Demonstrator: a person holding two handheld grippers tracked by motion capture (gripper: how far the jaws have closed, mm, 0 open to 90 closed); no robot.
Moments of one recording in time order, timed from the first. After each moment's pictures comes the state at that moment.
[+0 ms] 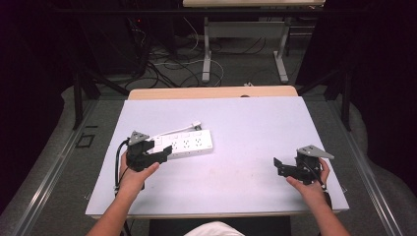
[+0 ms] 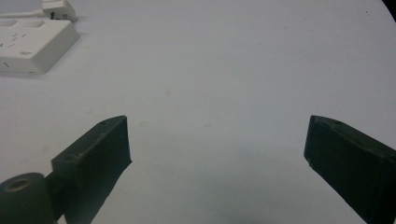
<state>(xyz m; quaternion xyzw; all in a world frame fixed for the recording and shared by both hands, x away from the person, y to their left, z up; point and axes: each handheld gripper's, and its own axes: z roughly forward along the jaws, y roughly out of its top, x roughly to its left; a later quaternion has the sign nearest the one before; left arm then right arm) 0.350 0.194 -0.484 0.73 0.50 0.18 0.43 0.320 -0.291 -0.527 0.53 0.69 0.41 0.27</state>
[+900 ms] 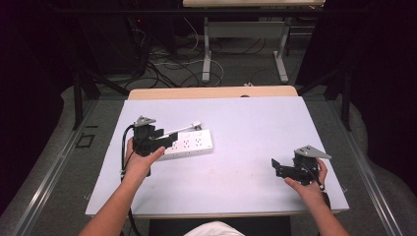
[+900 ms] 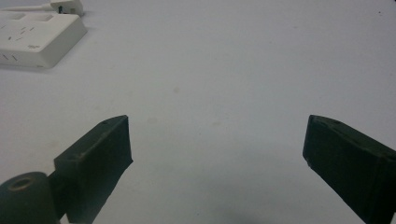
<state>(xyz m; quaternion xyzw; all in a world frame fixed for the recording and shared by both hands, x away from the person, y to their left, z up) 0.379 0.174 -0.455 0.73 0.51 0.14 0.44 0.320 -0.286 -0.529 0.53 0.70 0.41 0.26</state>
